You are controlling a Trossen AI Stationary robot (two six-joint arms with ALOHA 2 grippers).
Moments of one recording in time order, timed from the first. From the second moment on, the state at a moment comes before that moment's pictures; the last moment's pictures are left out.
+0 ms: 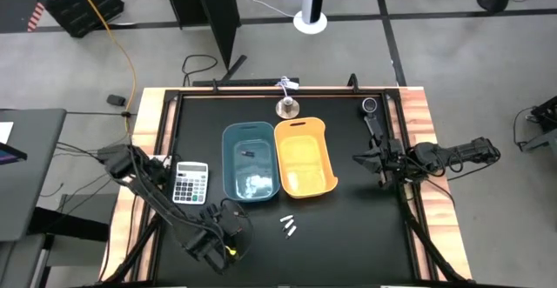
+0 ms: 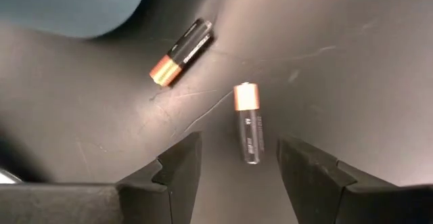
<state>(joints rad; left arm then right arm) -0.76 1.84 1.26 -0.88 -0.39 -1.29 0.23 0.00 0.01 0.19 0.29 0.26</state>
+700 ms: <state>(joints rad) -0.74 1.91 1.26 -0.80 -0.33 -1.27 0.23 0.00 0.01 0.22 0.29 0.27</state>
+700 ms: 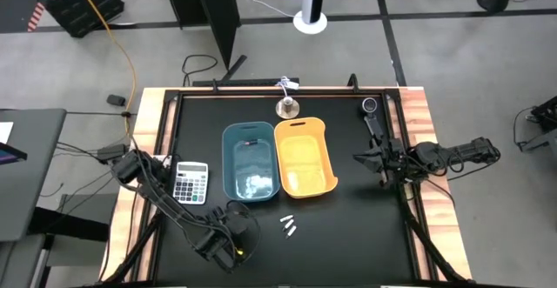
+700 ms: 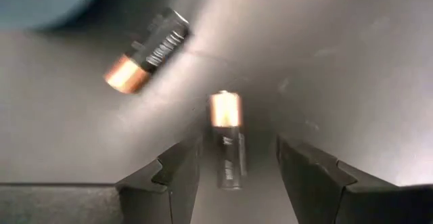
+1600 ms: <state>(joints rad) -0.73 1.93 1.19 -0.71 -0.28 -1.30 0.23 0.00 0.01 0.22 0.29 0.27</state>
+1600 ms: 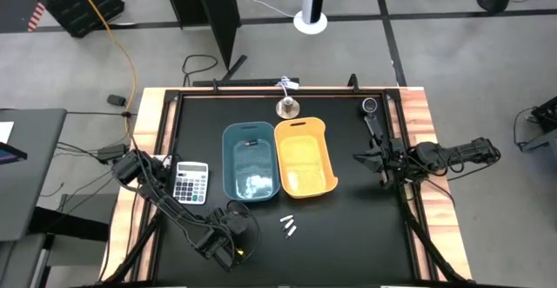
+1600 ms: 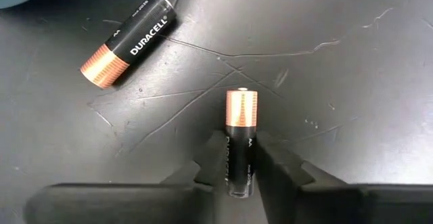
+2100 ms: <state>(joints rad) -0.73 1.91 1.22 -0.72 -0.25 -1.30 0.23 0.00 0.01 0.22 0.29 0.27</state>
